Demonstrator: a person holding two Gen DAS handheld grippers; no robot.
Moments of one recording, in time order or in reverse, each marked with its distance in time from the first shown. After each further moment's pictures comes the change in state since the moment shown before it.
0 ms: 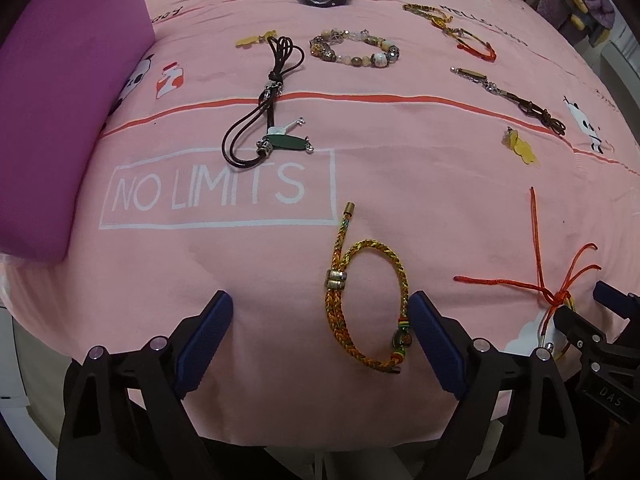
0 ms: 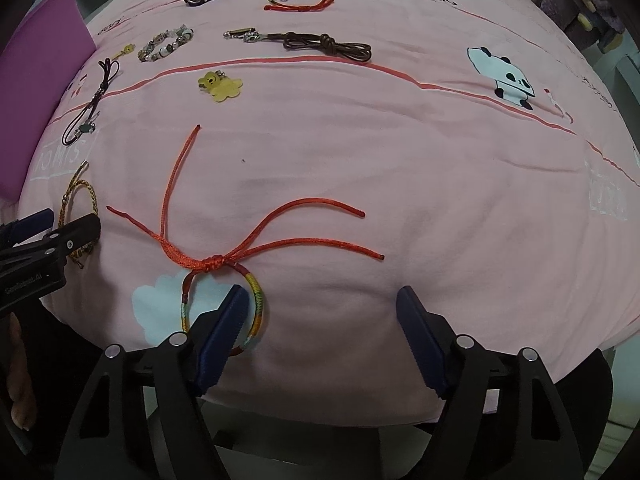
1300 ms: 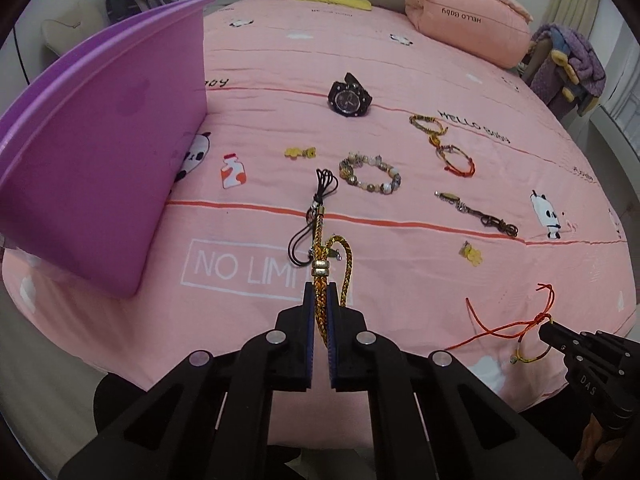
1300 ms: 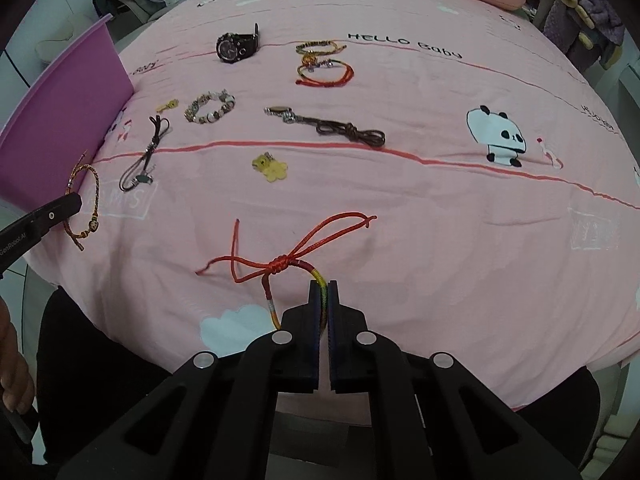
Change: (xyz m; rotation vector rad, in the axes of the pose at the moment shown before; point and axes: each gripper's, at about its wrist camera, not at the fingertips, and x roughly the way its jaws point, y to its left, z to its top) left arm -0.095 0.042 0.019 -0.111 -0.242 -0.065; right arm -0.070 -0.005 0.027 -0.002 -0.148 0.098
